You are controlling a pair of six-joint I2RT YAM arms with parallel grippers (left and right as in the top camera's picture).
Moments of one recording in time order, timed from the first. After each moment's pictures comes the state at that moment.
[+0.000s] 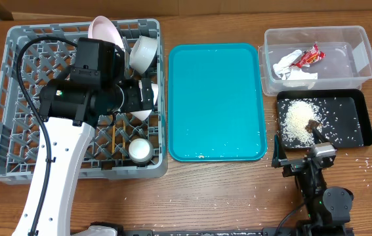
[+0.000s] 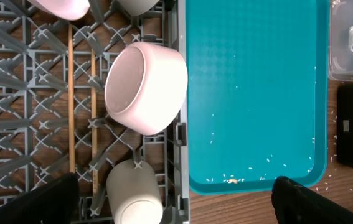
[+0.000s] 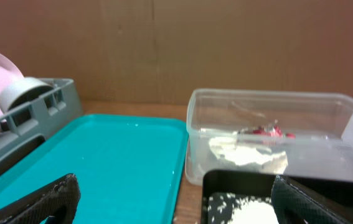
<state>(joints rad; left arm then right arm) -0.17 1.43 1.56 -1.20 0.12 -0.29 0.07 0.02 0.02 -0.03 -0.10 0.02</state>
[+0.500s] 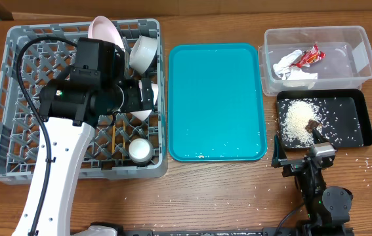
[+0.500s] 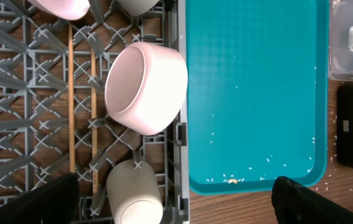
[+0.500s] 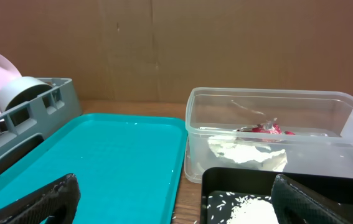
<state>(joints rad) -0.17 1.43 1.56 -1.20 0.12 -0.29 0.07 0.01 0.02 -0.03 -0.10 0.02</state>
